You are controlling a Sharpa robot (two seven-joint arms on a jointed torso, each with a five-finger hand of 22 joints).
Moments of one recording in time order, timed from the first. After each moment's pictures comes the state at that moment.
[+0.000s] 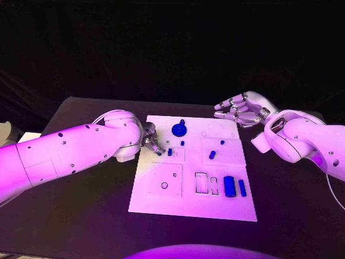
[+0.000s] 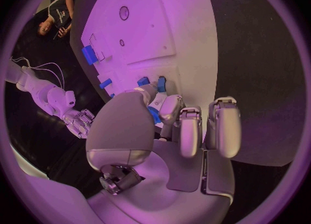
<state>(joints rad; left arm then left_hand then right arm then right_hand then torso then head) 1.21 -0.64 0.00 1.41 -1.21 0.16 -0.66 1.21 -0.12 0.48 0.24 0.05 0.90 0.02 0.67 0.82 1.37 -0.03 1.21 1.15 1.47 -0.09 1.57 1.31 0.03 1.46 0.02 1.48 1.31 1.17 -0.90 0.04 1.49 -0.81 -0.33 0.14 1.35 -0.05 -0.03 0.26 0.19 0.99 0.14 0.08 0.07 1.30 0.05 0.86 1.08 1.47 -0.02 1.48 1.31 0.07 1.40 0.09 1.37 1.20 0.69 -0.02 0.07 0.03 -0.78</state>
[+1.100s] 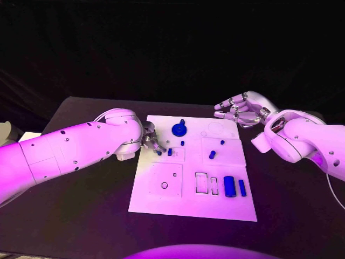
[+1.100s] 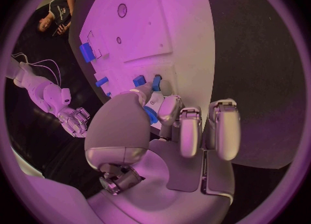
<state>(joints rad) 1.21 -0.62 0.00 1.37 -1.19 0.18 -0.67 1.07 -0.14 0.39 0.29 0.05 0.94 0.02 0.67 0.83 1.38 -0.05 1.21 1.15 1.47 -0.09 1.57 1.31 0.03 1.46 0.02 1.53 1.31 1.17 -0.90 0.04 1.50 -0.81 -0.33 0.14 1.35 -0.05 -0.04 0.26 0.21 0.99 0.14 0.08 0.07 1.30 0.05 0.86 1.08 1.47 -0.02 1.48 1.31 0.07 1.40 0.09 1.37 1.20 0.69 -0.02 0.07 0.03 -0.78</state>
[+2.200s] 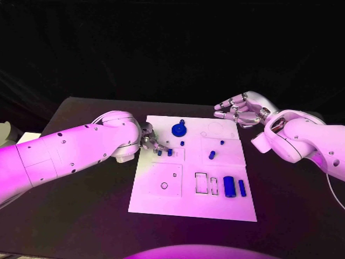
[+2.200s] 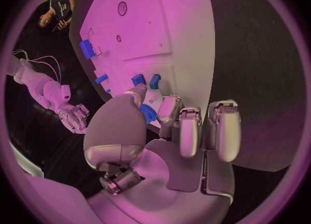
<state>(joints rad) 1.21 -0.63 0.00 1.38 -1.17 0.13 -0.67 0.98 -0.14 0.27 0.30 0.05 0.95 0.01 0.68 0.83 1.39 -0.05 1.22 1.16 1.47 -0.09 1.57 1.31 0.02 1.47 0.02 1.54 1.31 1.17 -0.91 0.04 1.49 -0.81 -0.33 0.14 1.34 -0.04 -0.05 0.26 0.23 0.99 0.14 0.08 0.07 1.30 0.05 0.86 1.07 1.47 -0.02 1.48 1.31 0.07 1.40 0.09 1.37 1.20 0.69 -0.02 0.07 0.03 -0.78</state>
